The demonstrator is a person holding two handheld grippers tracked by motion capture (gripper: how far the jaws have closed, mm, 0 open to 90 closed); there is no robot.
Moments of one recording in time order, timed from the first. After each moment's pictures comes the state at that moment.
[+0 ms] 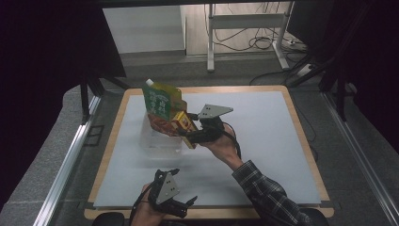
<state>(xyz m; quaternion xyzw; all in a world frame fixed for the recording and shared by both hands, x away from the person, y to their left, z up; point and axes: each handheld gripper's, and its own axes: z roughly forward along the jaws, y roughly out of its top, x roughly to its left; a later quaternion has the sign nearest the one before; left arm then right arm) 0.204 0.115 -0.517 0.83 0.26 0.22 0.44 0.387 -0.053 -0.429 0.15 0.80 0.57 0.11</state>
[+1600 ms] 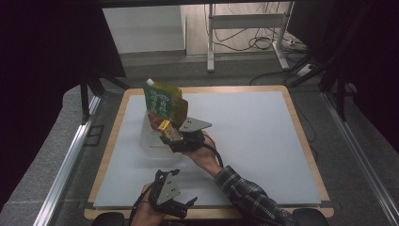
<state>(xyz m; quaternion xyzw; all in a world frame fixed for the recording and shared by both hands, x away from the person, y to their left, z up) 0.204 0.114 -0.518 0.83 0.25 0.22 0.44 0.379 -0.002 -0.486 0.15 0.78 0.59 0.14</state>
